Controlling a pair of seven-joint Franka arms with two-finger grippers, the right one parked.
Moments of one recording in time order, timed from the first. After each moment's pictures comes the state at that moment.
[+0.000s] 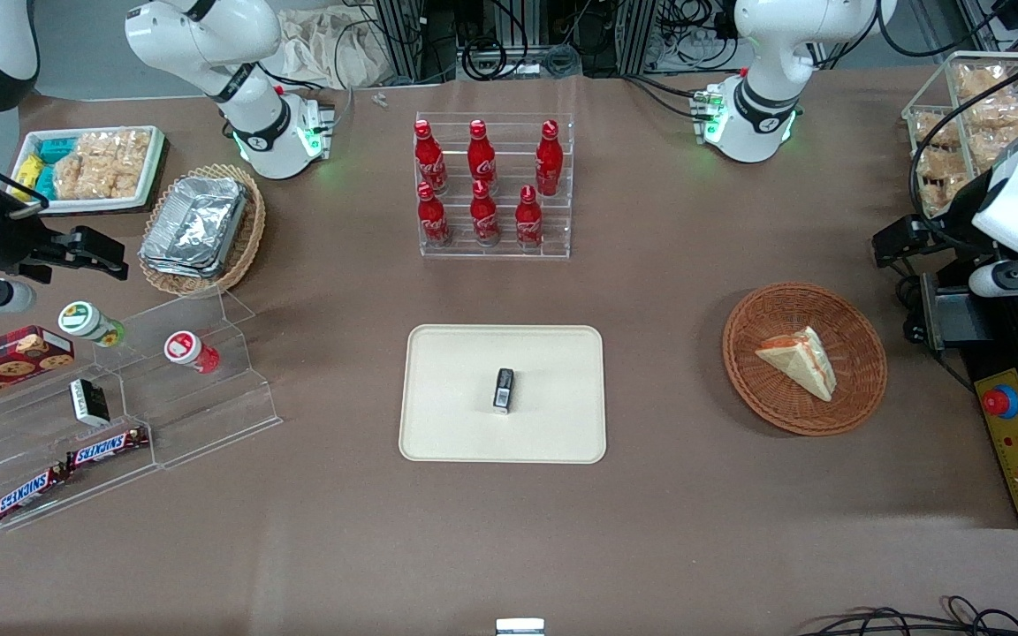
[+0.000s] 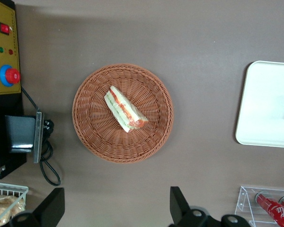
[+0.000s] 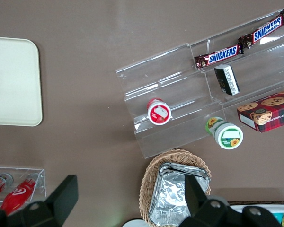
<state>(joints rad) -0.04 -0.01 -0.03 -1.63 0.00 1.61 -0.14</state>
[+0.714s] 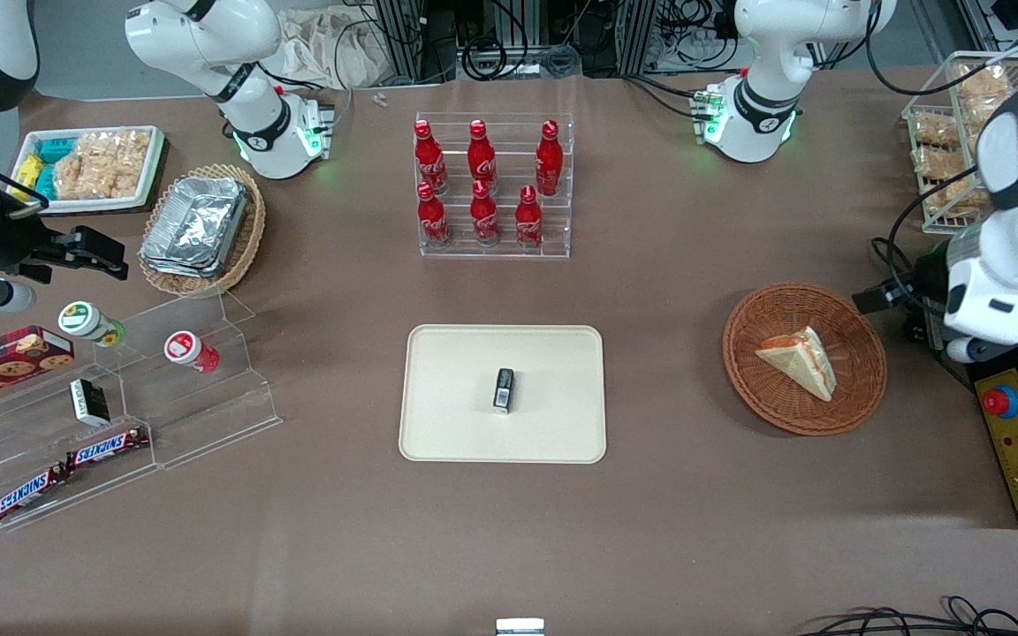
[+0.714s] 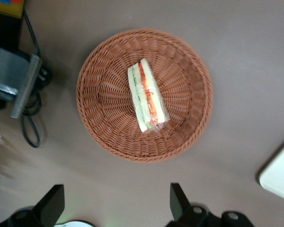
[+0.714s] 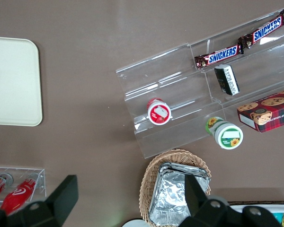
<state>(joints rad) -0.03 0.11 0.02 -1.82 0.01 1.75 -0.49</state>
